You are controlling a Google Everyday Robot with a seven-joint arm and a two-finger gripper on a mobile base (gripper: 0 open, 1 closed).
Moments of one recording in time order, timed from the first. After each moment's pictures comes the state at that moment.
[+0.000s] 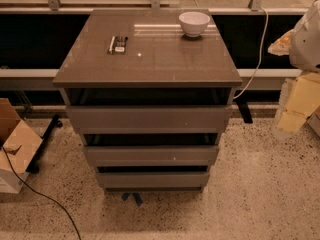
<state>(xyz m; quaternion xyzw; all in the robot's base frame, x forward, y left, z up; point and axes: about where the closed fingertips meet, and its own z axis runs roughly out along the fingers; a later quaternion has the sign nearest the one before) 0.438 -0.217 0.976 -0.60 0.78 -0.03 0.16</state>
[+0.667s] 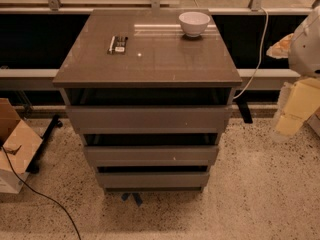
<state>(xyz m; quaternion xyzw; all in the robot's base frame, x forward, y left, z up) 0.440 -0.213 0.969 -0.61 0.78 -0.03 0.17</state>
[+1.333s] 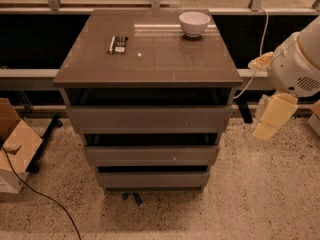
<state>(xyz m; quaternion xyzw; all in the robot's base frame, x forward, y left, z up) 0.462 -0.200 0.926 -0.61 0.77 0.02 0.21</state>
